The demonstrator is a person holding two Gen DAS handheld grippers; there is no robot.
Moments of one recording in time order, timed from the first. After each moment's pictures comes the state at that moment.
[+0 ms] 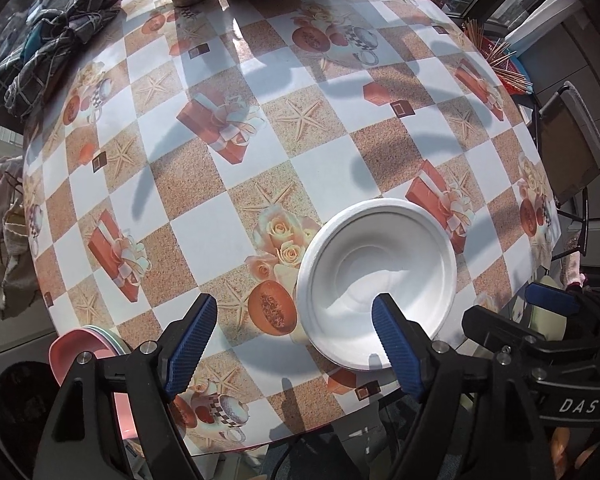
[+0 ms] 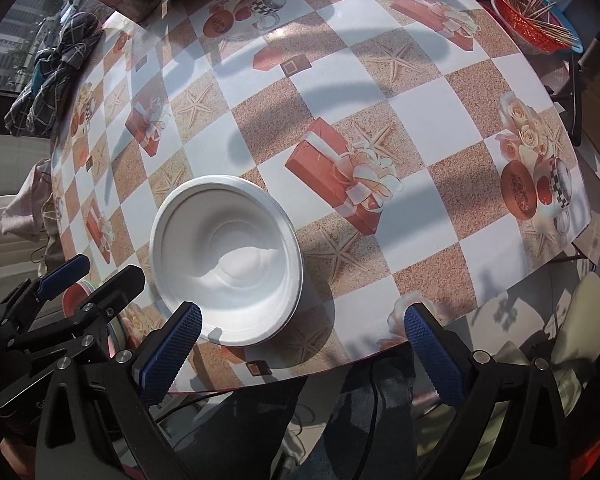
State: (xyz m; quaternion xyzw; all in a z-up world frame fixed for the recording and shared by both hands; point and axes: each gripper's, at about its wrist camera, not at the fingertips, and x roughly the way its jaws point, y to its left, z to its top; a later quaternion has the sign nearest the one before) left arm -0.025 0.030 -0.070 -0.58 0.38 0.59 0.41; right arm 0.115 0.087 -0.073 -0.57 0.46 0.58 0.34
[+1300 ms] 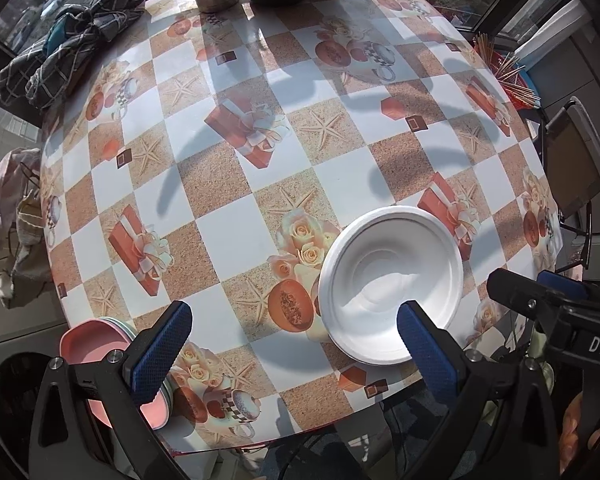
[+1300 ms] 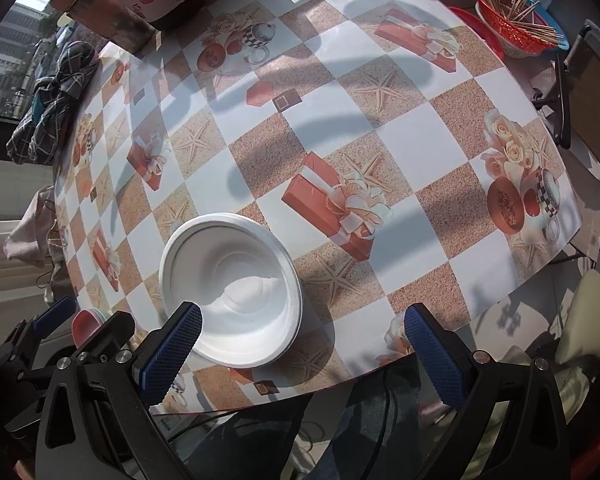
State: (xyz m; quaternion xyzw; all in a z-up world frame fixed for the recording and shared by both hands) left arm -0.037 0.019 -0.054 -0.58 0.37 0.61 0.40; right arm 0.116 0.099 -0.061 -0.54 0.47 0.59 0.37
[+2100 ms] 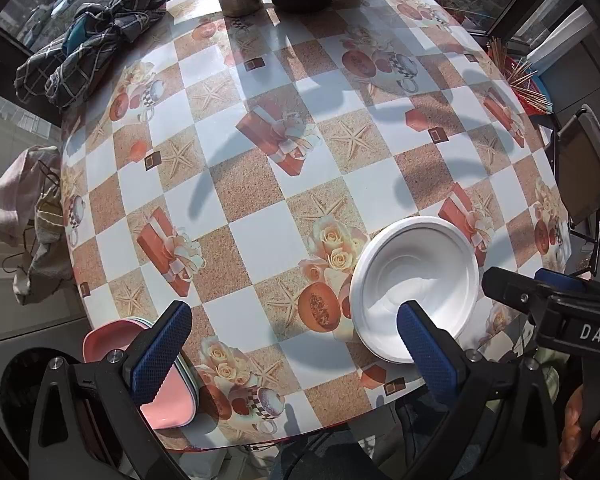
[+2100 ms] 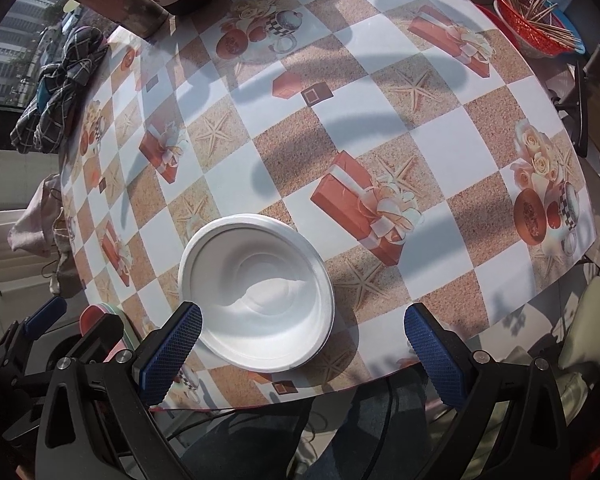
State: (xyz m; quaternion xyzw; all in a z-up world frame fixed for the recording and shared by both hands) left arm -0.055 0.017 -0.041 -0.57 0.38 0.62 0.38; right arm 0.094 0.106 -0.066 -0.55 0.48 0.59 0.35
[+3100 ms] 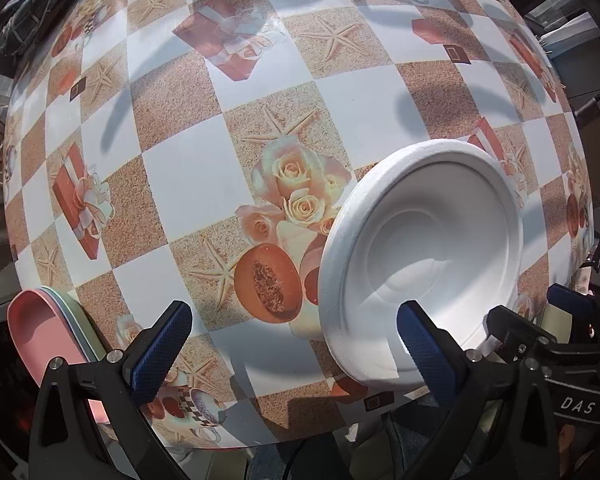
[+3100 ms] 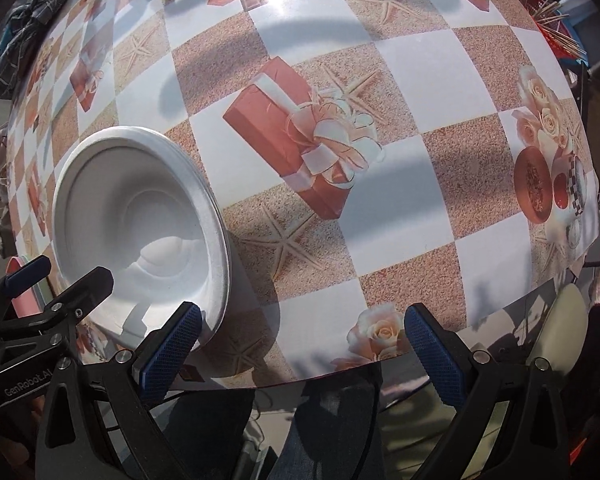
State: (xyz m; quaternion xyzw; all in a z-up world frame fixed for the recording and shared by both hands) left arm -0.020 0.014 -0.139 -0.64 0.38 0.57 0.35; right arm 0.124 0.092 -0.132 -0.64 0.43 0.55 0.34
